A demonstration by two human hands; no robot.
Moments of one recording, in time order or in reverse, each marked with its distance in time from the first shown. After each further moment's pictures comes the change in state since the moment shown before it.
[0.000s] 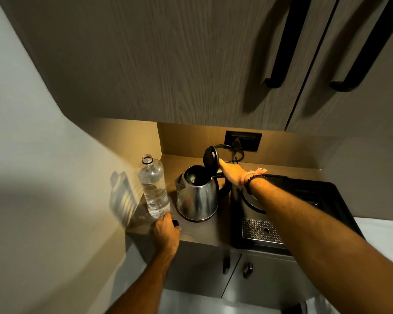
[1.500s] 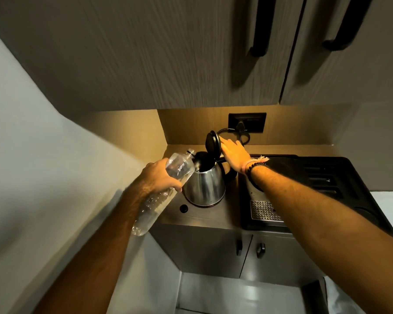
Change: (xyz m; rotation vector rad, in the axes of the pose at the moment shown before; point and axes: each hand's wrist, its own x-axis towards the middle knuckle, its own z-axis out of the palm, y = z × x) left_hand 0.070 0.075 -0.135 0.271 -0.366 0.235; right_hand 0.017 0.016 0.020 -0.232 0.203 -0.294
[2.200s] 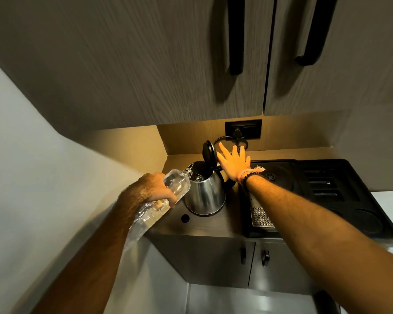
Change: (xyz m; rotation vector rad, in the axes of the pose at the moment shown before) left_hand -0.013 0.017 -0.020 0.219 -0.138 -0.085; right_hand -0.006 0.001 0.004 0.158 -0.010 0.288
